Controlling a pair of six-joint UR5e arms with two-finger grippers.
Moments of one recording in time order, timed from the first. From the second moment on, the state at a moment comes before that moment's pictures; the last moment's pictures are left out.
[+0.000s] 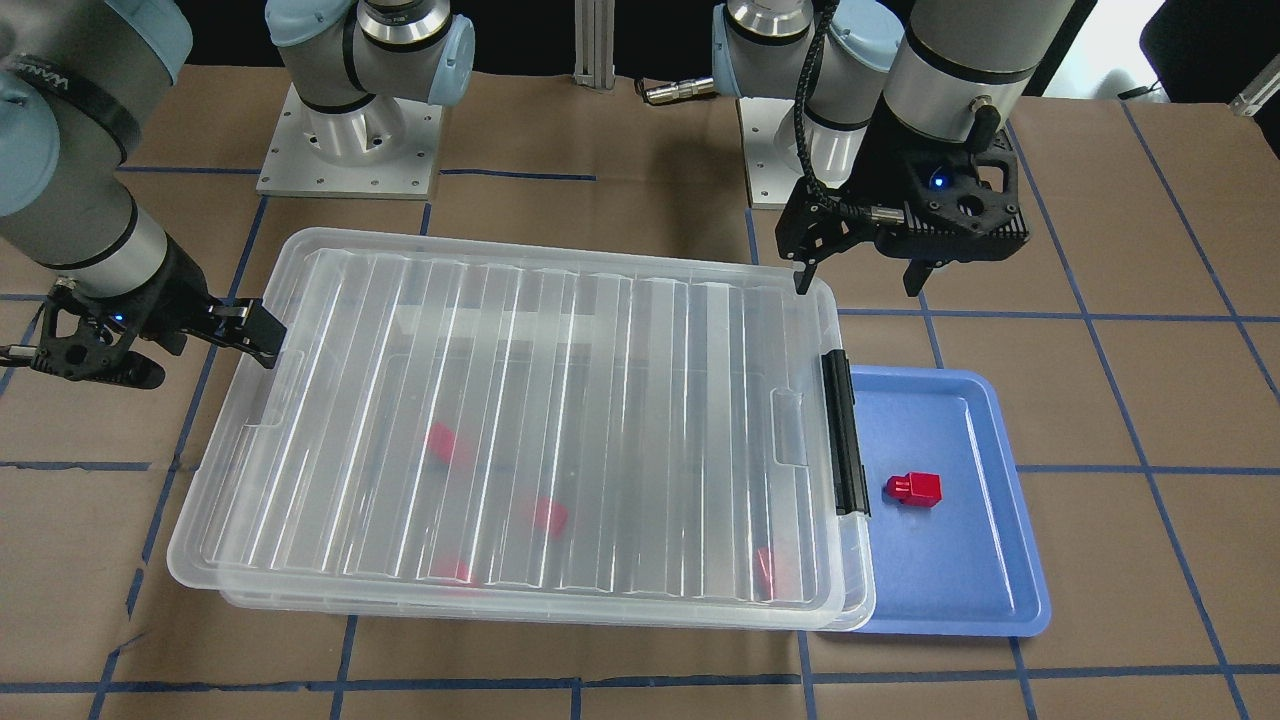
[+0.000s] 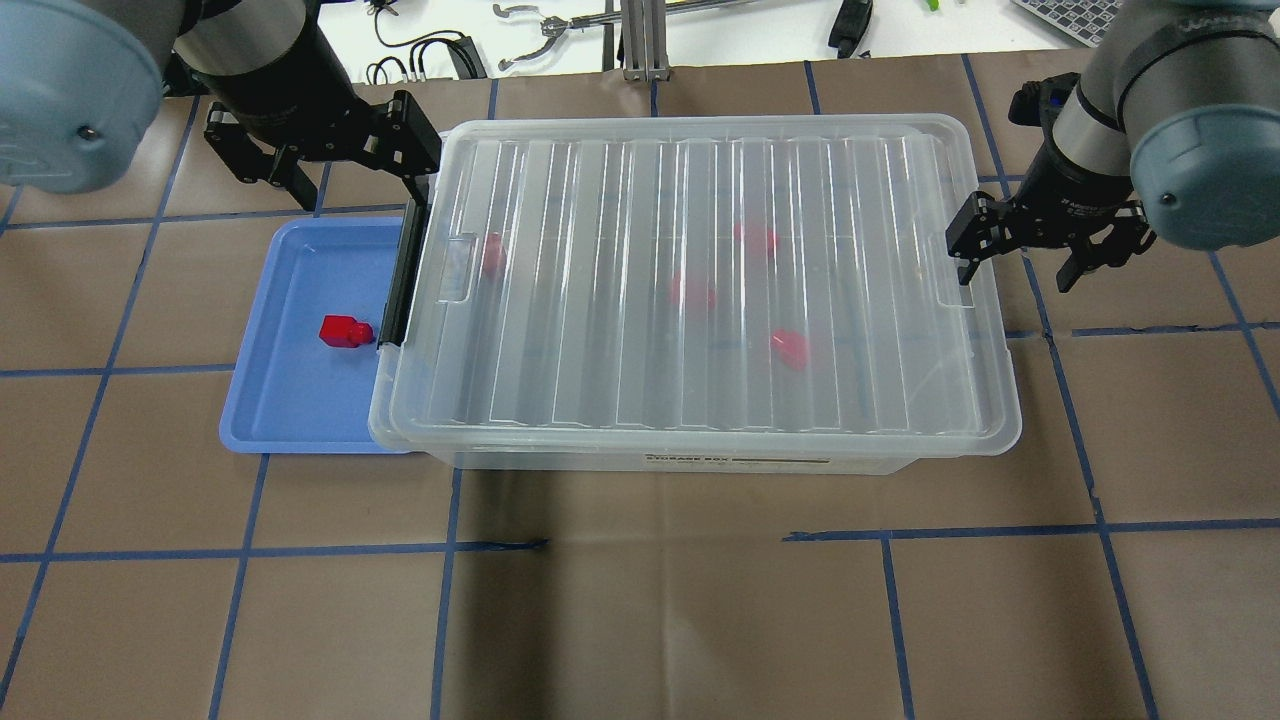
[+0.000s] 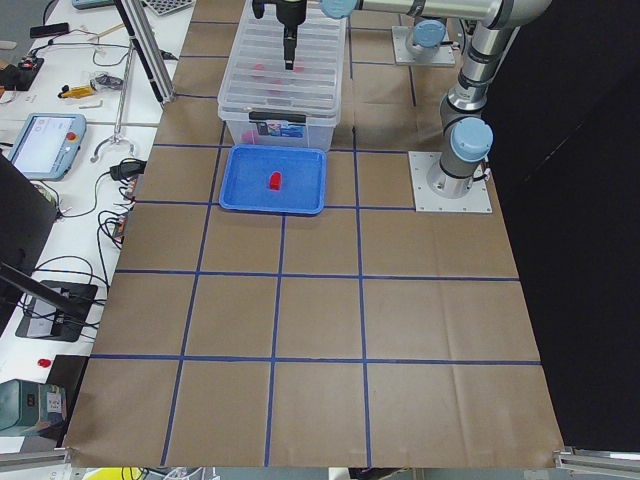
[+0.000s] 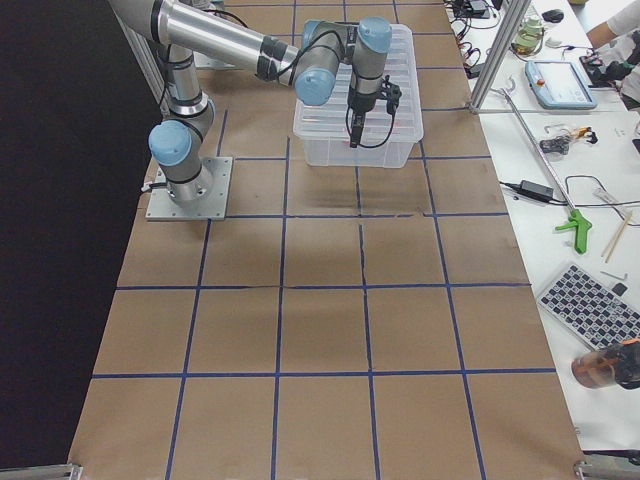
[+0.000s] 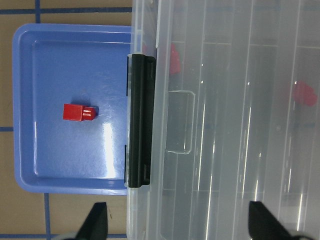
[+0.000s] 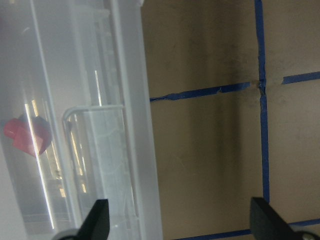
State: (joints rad) left arm -1.61 -1.63 -1.48 -1.53 1.57 -0.04; right arm 1.37 -1.46 1.76 -1.78 -1.59 -0.06
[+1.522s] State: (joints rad) left arm -1.52 -1.63 -1.48 -1.59 1.57 0.06; right arm 1.34 -1.45 1.78 -1.79 -1.66 -0.20
